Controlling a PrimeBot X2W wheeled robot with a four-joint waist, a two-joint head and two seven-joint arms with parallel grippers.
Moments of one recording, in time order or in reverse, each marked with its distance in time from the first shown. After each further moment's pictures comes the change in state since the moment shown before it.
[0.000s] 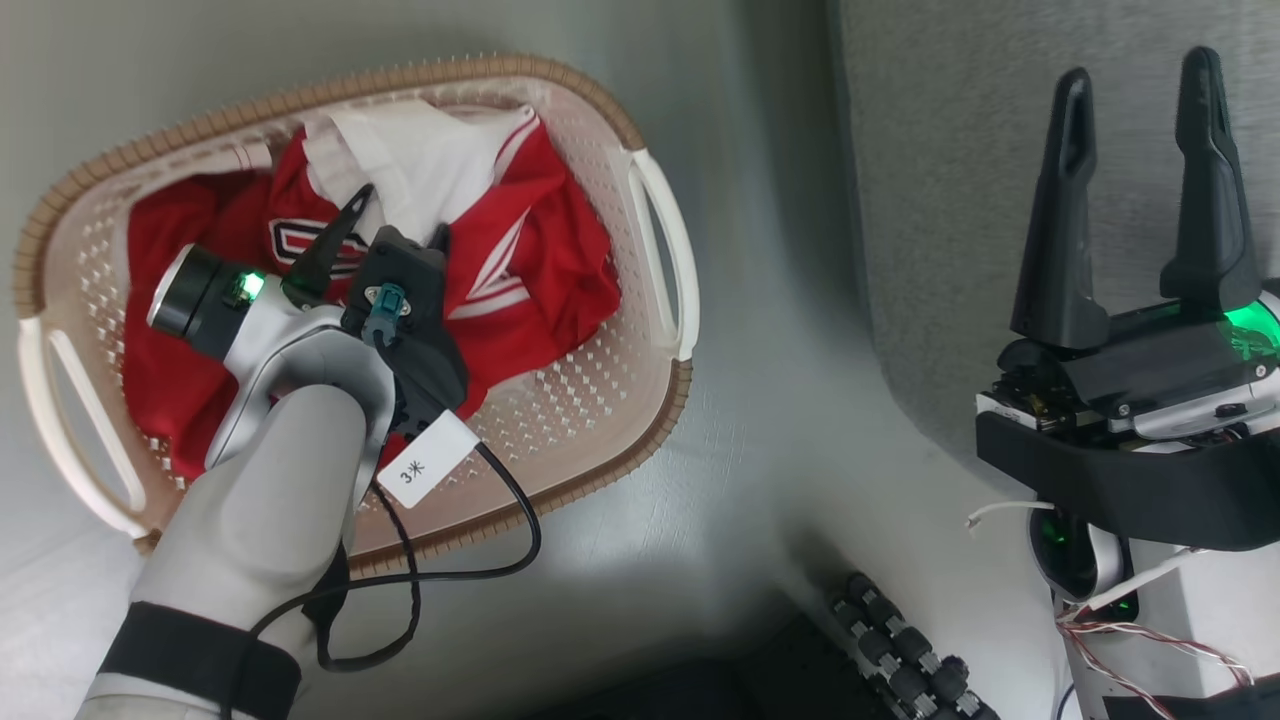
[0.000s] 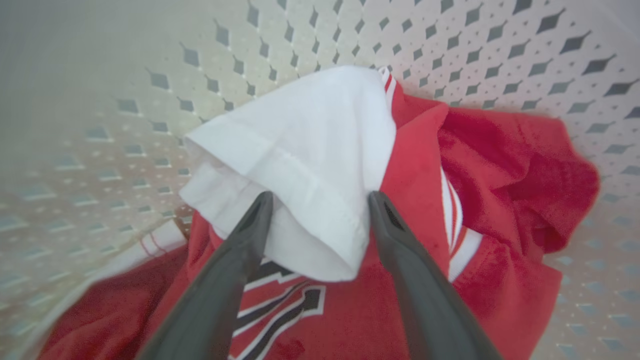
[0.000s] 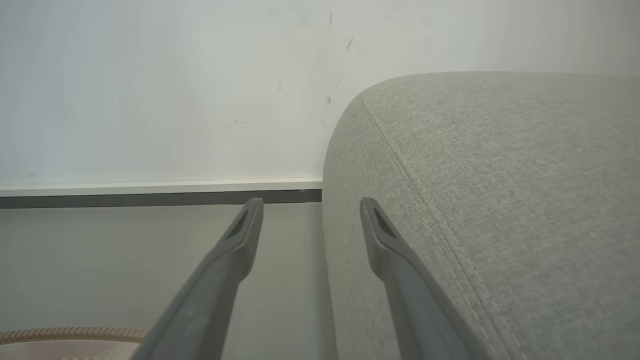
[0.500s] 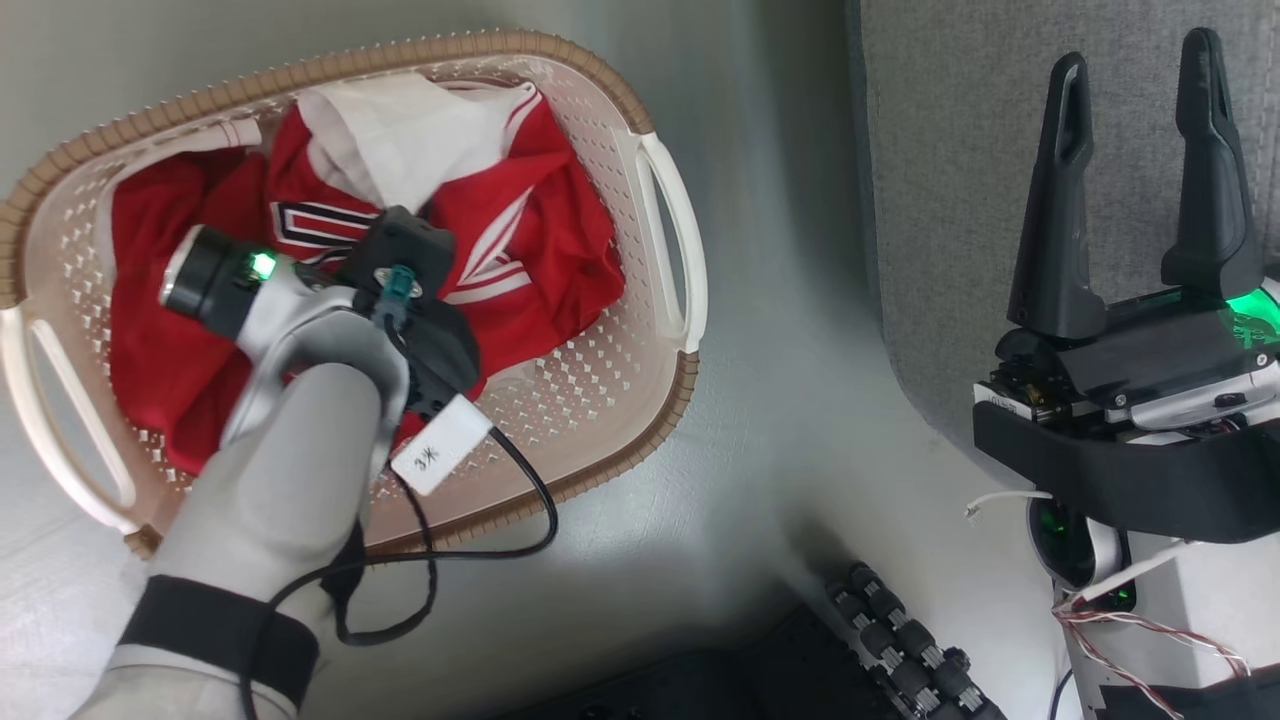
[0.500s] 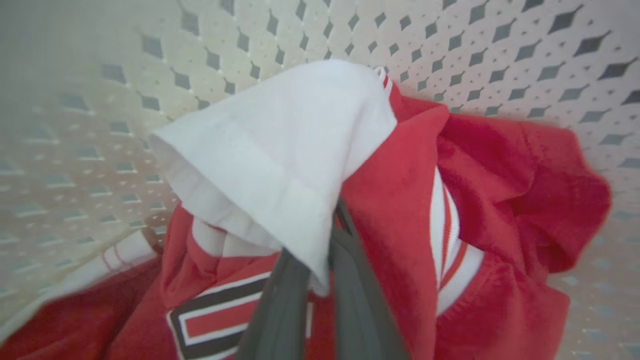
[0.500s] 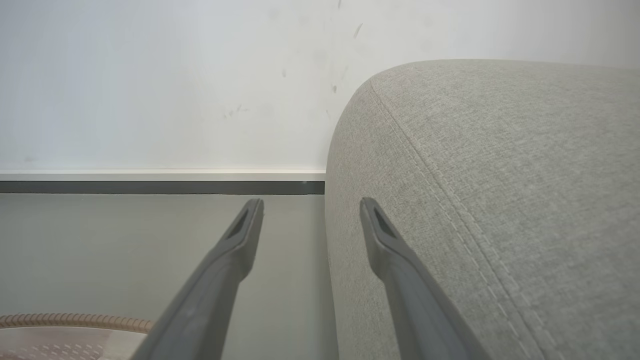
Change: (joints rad) left arm -0.060 -0.030 0.001 0.094 -0.002 0.017 -0.057; right arm -0.022 0.004 0.003 0.003 -0.027 0.006 -0.001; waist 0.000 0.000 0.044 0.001
